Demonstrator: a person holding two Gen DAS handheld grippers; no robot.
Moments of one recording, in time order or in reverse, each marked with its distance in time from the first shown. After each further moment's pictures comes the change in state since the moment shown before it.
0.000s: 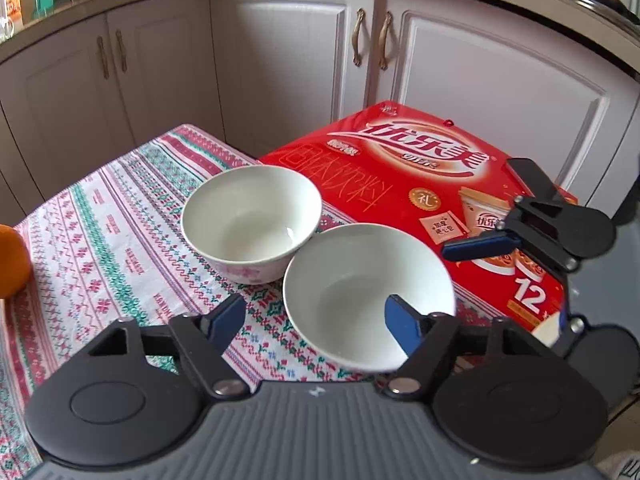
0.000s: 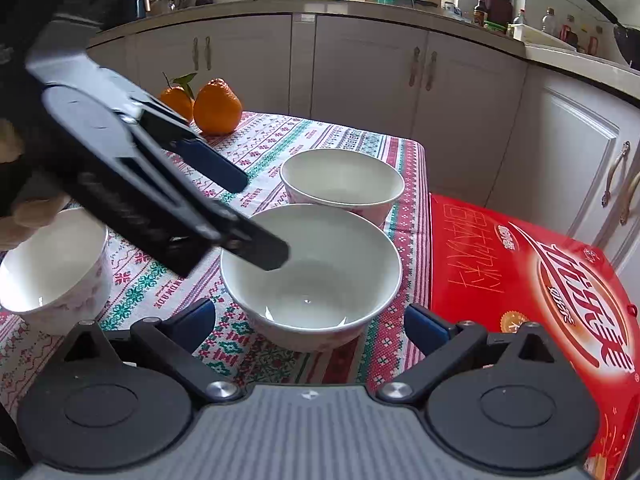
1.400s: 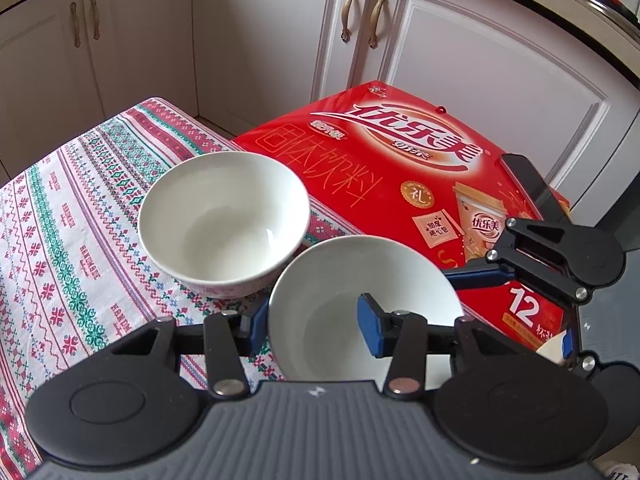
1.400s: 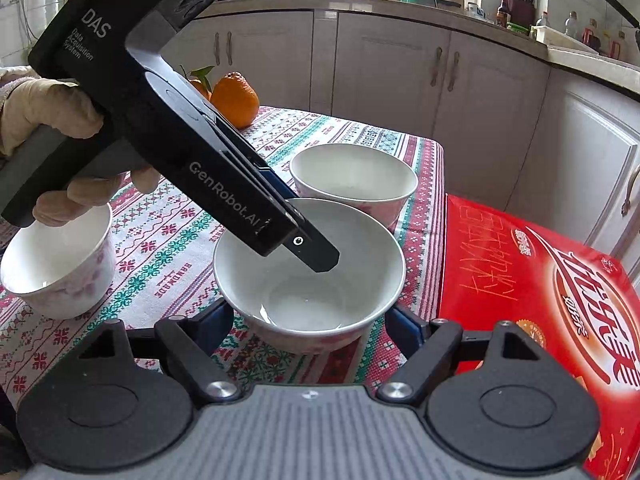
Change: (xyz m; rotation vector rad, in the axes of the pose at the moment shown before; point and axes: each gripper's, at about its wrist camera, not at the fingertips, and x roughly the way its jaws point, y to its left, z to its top) left arm 0.033 0.010 0.018 -0.021 0.079 -0.100; right arm 0.004 -0.011 0.000 -0.033 0.009 0.072
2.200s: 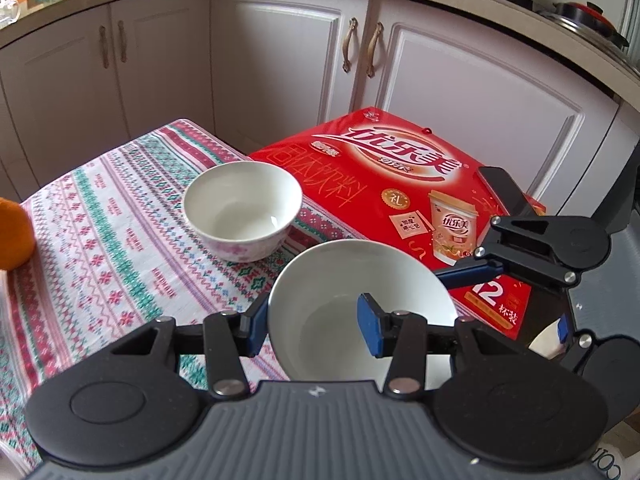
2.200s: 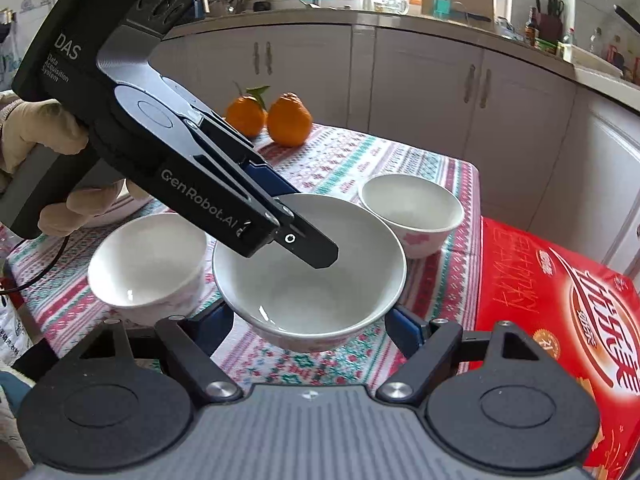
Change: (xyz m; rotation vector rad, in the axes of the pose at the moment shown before) left arm -0.079 -0.022 -0.036 -0.016 -0.085 0.044; right arm -0.044 0.041 0.016 -0.045 -0.015 0.085
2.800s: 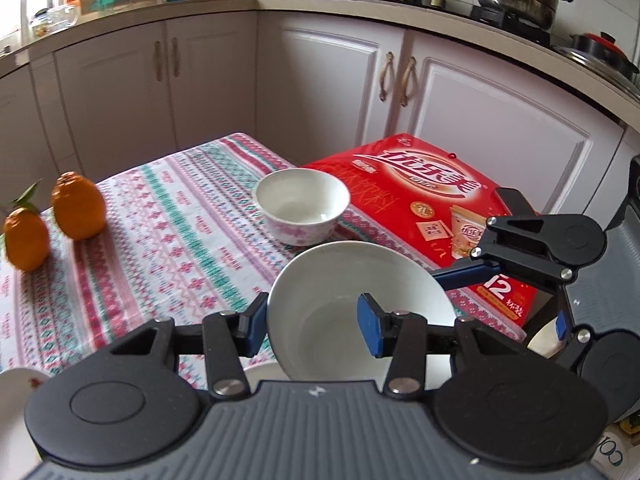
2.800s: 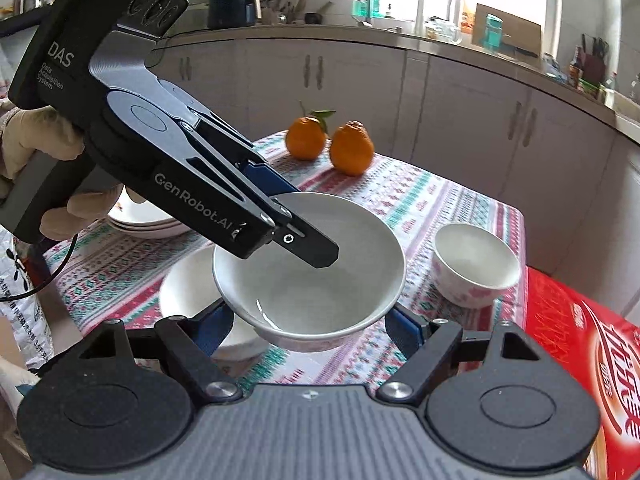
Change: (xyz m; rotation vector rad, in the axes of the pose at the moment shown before) left arm -0.069 0.020 -0.038 -0.064 -0.081 0.094; right arm -0.006 0.058 0.029 -0.112 -0.032 0.073
